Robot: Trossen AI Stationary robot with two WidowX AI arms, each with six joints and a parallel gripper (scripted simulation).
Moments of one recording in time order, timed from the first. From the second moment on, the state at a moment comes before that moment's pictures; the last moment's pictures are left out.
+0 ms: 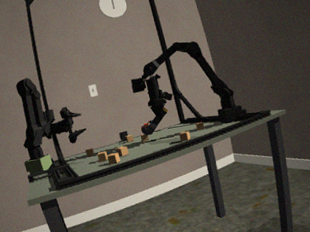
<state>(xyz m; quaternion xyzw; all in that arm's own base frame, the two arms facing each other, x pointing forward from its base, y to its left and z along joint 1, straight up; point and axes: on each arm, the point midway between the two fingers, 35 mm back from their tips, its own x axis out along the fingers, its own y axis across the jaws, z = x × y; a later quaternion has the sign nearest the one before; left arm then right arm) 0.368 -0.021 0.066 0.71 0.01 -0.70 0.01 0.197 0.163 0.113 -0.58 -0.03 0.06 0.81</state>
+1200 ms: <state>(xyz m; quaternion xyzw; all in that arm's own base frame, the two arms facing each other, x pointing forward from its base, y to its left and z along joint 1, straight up) 0.348 -0.019 0.008 0.70 0.01 -0.71 0.01 0.197 0.163 0.113 -0.58 -0.03 0.06 0.81</state>
